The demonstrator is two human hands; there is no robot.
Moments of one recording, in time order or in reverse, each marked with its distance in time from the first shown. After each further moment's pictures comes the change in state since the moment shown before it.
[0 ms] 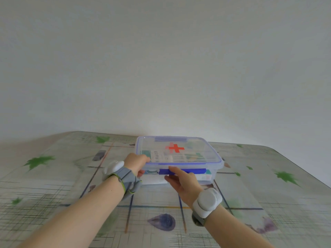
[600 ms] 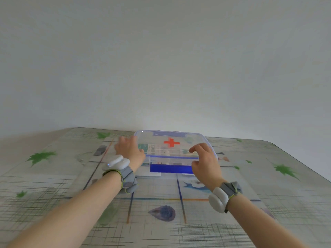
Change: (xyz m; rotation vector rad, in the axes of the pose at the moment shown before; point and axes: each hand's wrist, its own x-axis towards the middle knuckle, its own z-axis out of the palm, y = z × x) left_hand -0.017 0.003 -0.016 0.795 0.378 0.426; right_hand 0.008 -0.040 -0.046 -1.366 0.211 -1.012
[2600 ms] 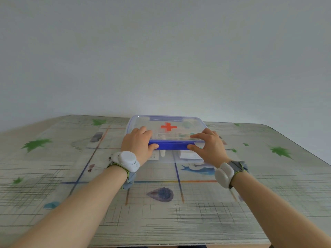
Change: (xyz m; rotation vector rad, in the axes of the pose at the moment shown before) left_hand -0.019 0.000 0.027 0.168 0.139 0.558; right_hand 0.005 0.036 -0.010 0.038 -0.103 -0.010
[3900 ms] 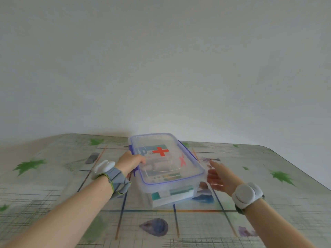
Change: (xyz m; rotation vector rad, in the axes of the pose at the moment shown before) left_hand 0.040 -0.014 -0.006 -0.917 -0.393 -0.808; right_hand 0.010 0.032 -0.024 0.800 -0.206 0.954
